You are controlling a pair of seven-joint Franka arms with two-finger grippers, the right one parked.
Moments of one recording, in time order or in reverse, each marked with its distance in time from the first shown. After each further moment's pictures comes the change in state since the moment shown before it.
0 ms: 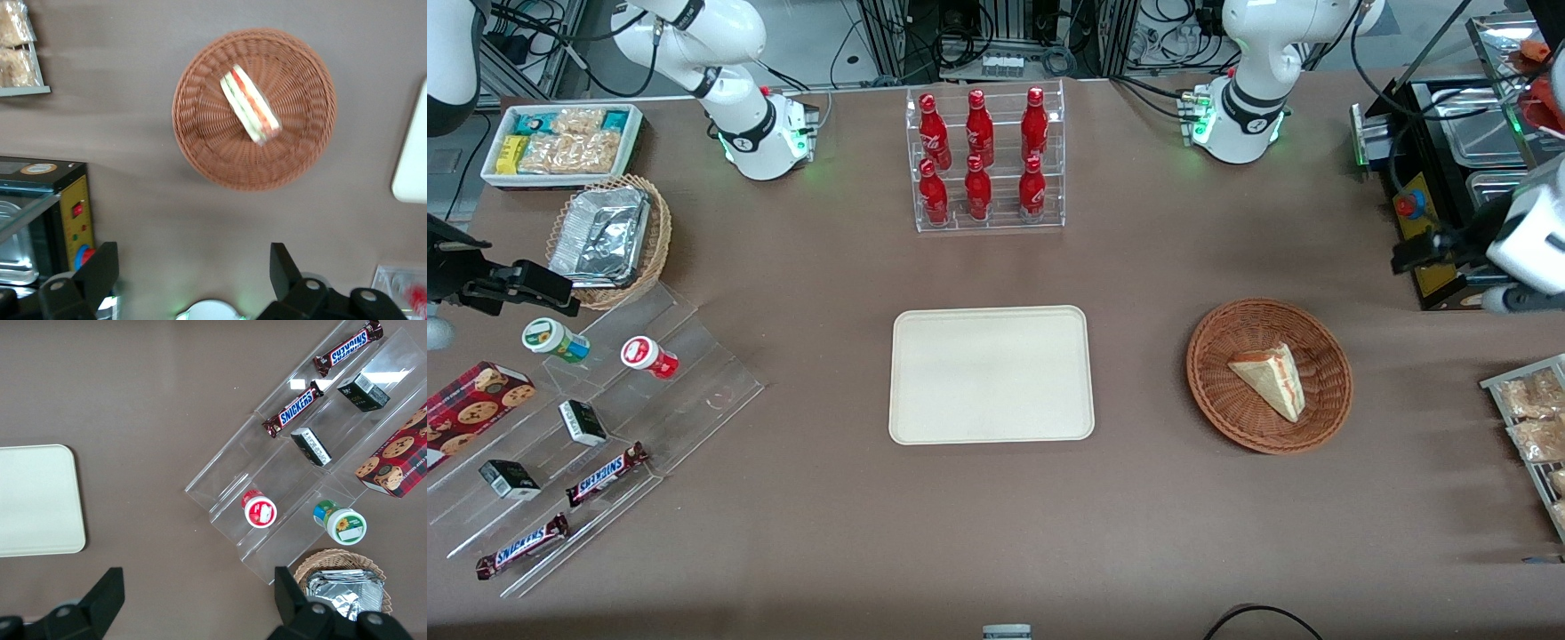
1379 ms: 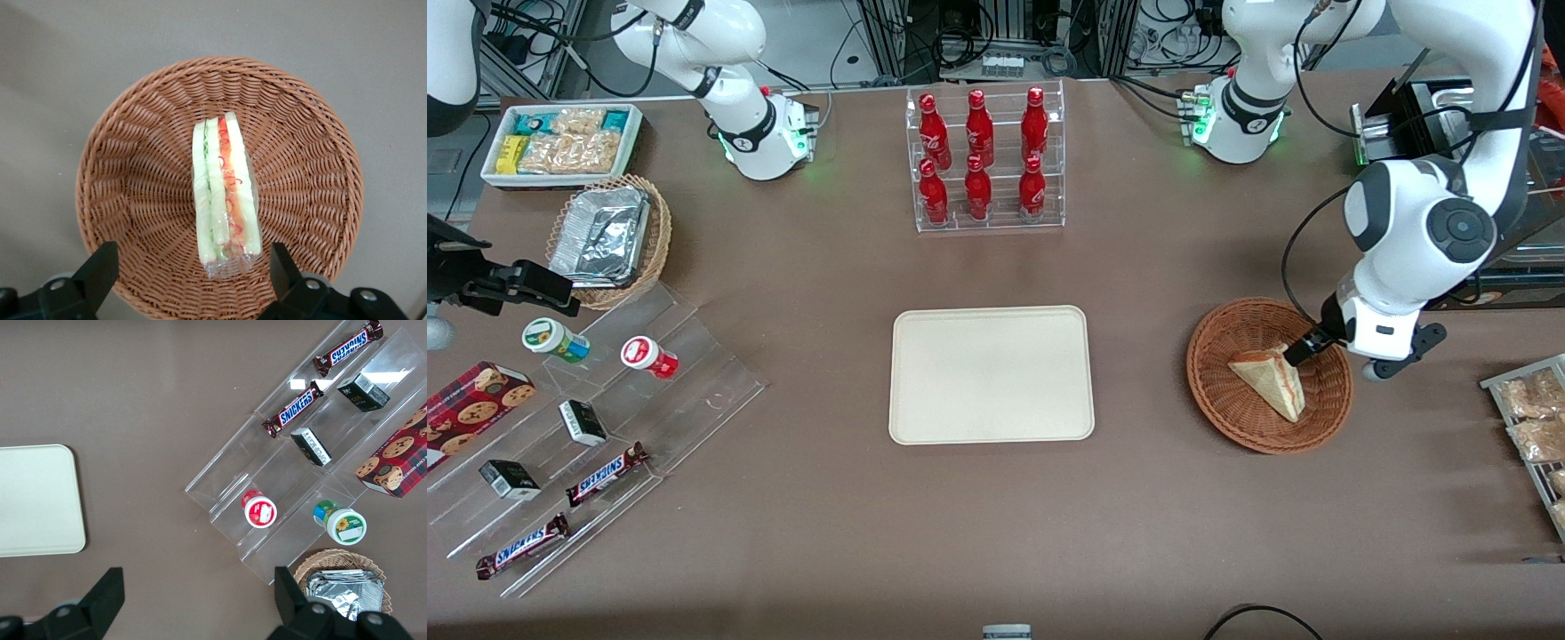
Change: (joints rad) arm -0.070 0.062 -0.009 -0.554 -0.026 0.827 -0.517
